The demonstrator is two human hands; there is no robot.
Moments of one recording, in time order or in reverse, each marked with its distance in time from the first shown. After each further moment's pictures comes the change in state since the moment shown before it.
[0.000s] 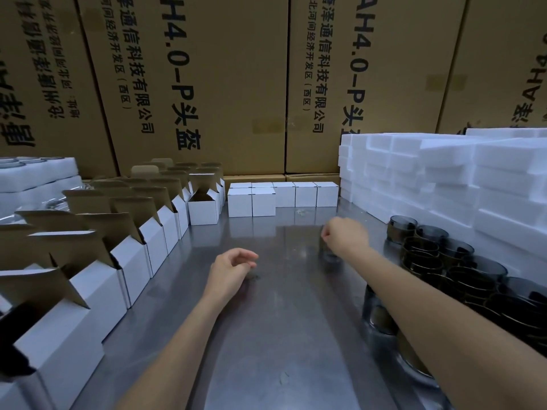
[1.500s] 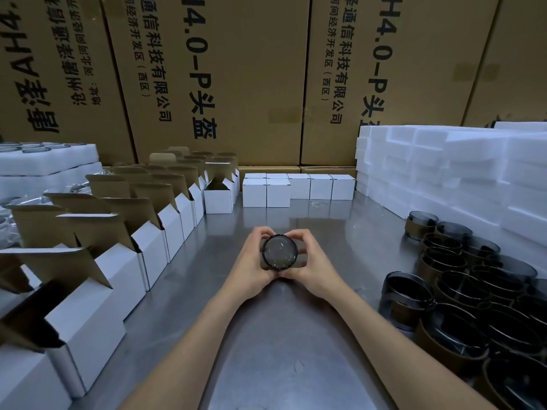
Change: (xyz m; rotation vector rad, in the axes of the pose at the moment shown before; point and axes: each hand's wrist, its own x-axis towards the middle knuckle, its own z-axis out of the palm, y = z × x) left_hand -0.010 0.001 0.004 0.087 -0.134 0.303; right_hand -0.065 -0.059 0.052 1.098 -0.047 -0.333
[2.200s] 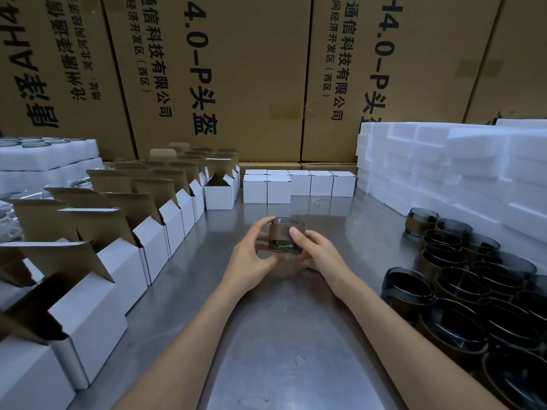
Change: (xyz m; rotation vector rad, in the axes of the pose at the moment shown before) left_hand -0.002 0.002 -0.002 -0.014 0.091 0.016; right_hand 0.003 -0.006 -0.011 0.393 -0.001 0.276
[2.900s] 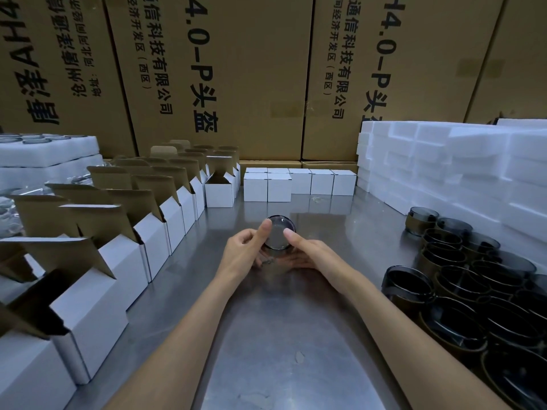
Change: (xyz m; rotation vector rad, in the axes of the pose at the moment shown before) left_hand 0.003 0.008 -0.010 -0.248 0.067 -0.318; right_hand -0.004 -0.007 -0.001 -0.147 -0.273 0.104
